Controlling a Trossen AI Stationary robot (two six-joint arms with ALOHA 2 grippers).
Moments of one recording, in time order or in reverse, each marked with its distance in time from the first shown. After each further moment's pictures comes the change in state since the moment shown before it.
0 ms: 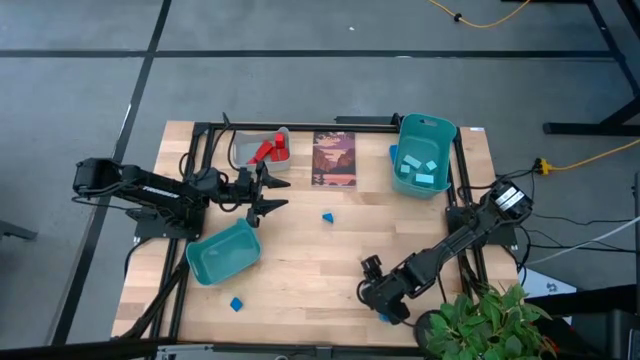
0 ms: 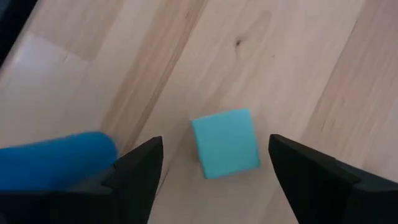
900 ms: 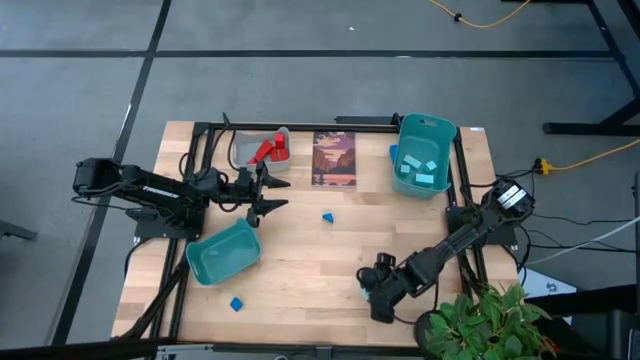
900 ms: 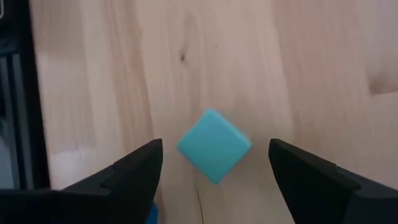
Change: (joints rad) left arm 0.000 0.000 0.000 0.000 0.002 0.005; right arm 0.006 -0.024 0.000 -0.014 0.027 0.679
